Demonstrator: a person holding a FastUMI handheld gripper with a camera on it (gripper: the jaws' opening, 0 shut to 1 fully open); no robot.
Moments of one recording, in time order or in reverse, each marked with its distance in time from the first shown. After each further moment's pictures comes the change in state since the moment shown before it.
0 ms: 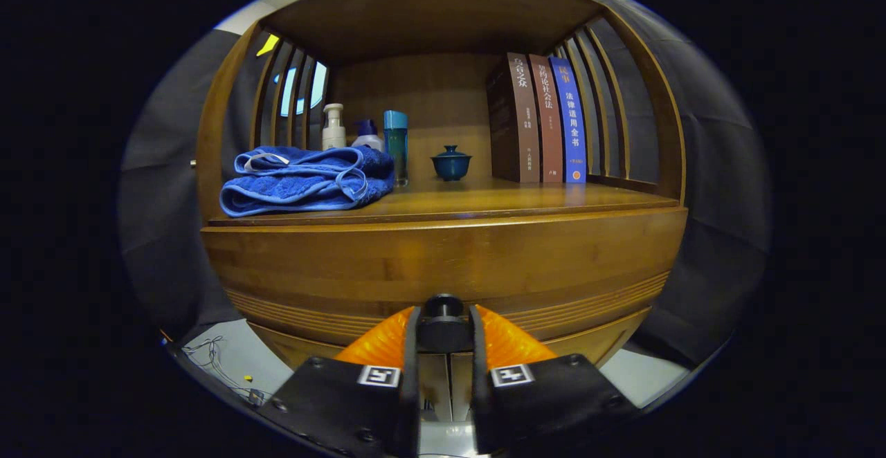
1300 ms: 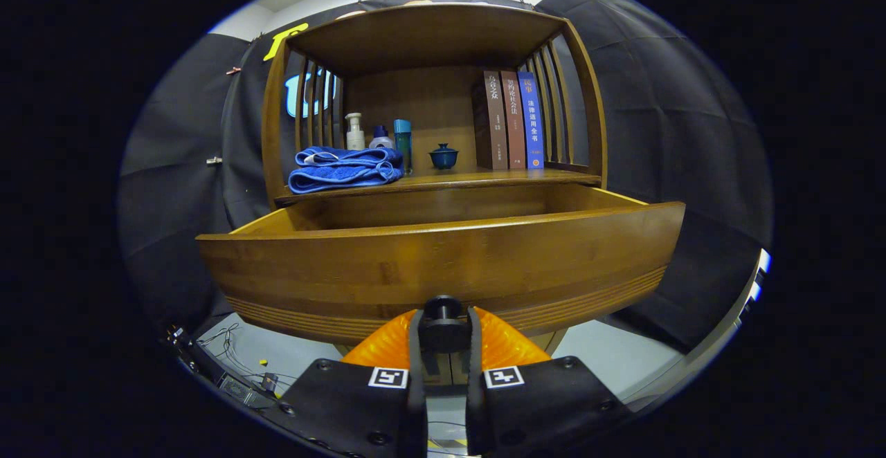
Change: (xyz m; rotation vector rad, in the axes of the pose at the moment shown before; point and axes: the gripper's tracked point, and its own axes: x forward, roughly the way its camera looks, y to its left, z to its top) arm -0.155 -0.011 -0.033 0.042 0.039 -0.012
